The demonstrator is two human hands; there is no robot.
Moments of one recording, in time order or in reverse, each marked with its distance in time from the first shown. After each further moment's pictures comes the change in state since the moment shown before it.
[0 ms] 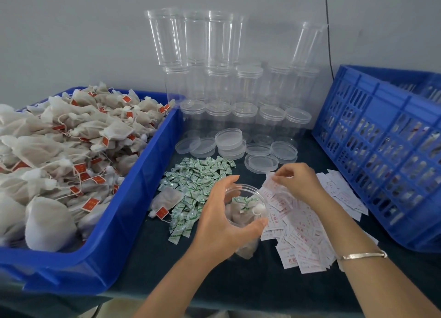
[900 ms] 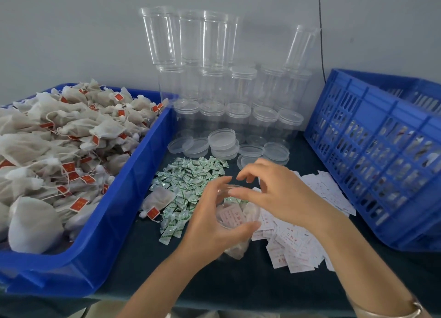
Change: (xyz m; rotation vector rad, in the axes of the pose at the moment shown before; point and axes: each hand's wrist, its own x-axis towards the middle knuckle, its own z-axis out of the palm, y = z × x) left_hand 0.001 0.001 -0.004 -0.064 -0.072 0.035; right_hand -0.082 -0.079 -0.031 -0.174 -0.218 -0.438
